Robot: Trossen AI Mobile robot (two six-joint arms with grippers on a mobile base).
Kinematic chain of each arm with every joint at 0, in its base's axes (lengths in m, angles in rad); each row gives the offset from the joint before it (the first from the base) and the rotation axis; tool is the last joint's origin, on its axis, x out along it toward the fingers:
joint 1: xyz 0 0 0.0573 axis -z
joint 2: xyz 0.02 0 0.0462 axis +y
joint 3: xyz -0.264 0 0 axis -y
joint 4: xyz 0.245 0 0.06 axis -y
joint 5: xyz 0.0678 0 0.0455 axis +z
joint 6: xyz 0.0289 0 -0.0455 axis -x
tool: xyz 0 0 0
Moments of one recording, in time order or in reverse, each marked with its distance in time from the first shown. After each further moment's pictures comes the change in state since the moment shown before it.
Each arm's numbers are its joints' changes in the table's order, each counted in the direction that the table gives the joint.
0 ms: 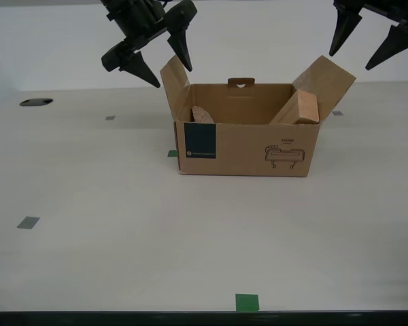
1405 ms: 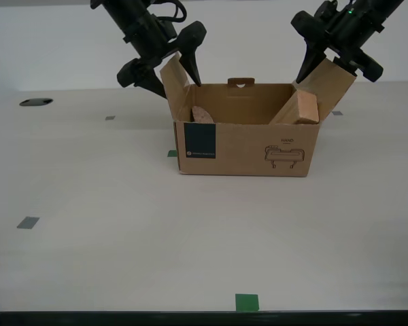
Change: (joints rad) arm 0 -0.068 0.199 0.002 0.230 0.160 -0.021; arm 1 0.016 0.091 -0.004 0.138 0.010 0.028
